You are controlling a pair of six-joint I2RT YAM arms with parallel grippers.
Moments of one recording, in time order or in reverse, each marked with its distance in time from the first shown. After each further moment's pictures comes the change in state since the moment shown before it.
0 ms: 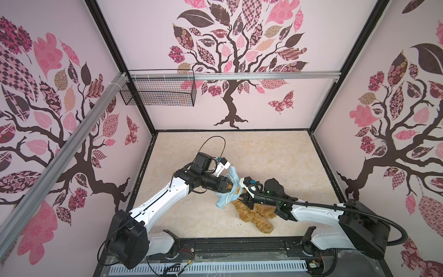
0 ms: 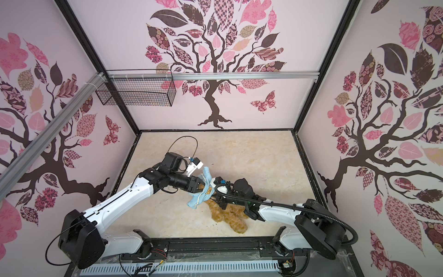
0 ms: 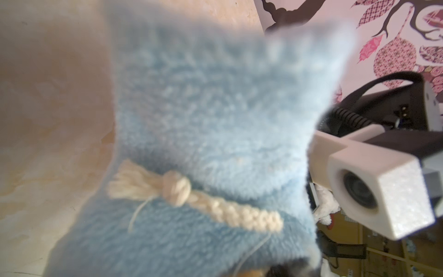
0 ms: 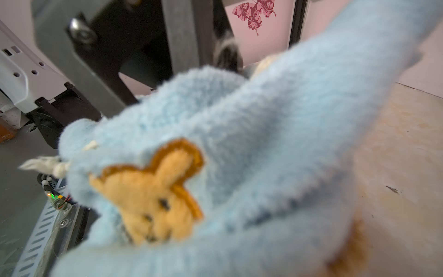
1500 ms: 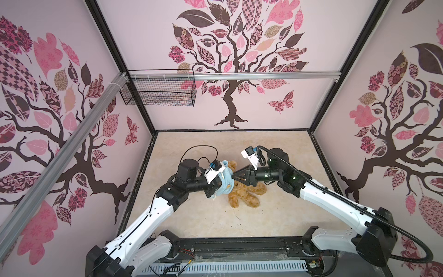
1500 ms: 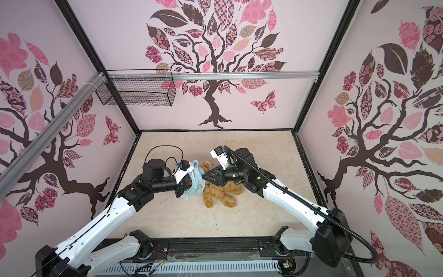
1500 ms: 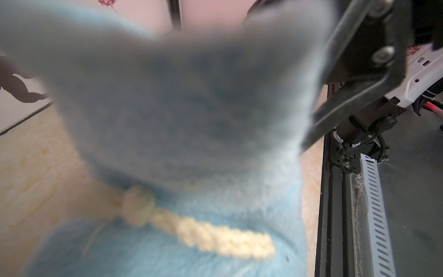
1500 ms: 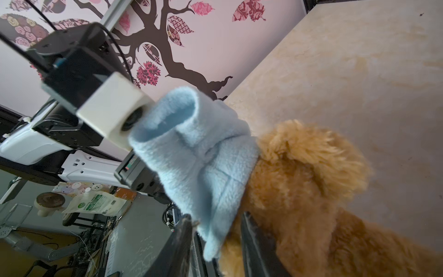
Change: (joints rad) left arm 0.025 -0.317 -0.171 0.224 -0.204 0.583; right arm -0.149 -0.056 0.552 -0.743 -0.266 0.431
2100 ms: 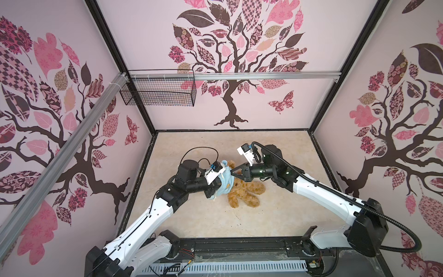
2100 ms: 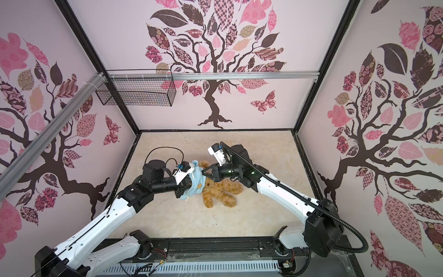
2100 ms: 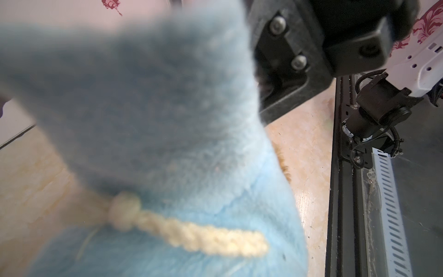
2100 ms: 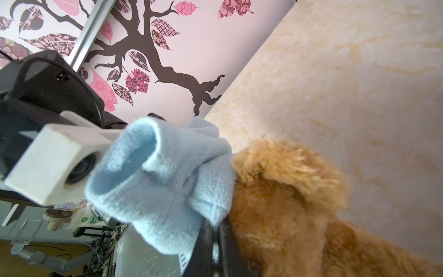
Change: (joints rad) left arm -0.014 -0.018 -0.016 -0.002 -0.037 0.046; right arm -0.020 0.083 0.050 0.021 0.021 0.071
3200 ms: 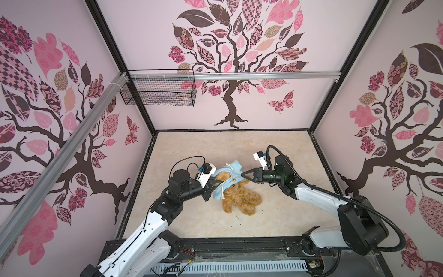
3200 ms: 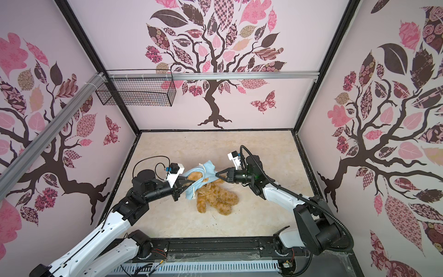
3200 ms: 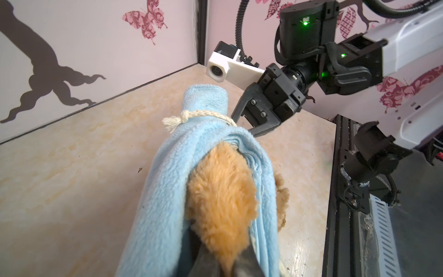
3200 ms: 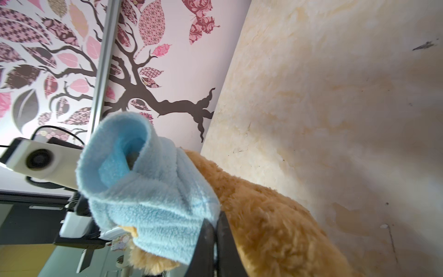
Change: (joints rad) left arm 0.040 -0.156 -0.187 0.259 -0.042 -0.299; right arm -0.185 0.031 -0.348 0.428 -0.130 0.326
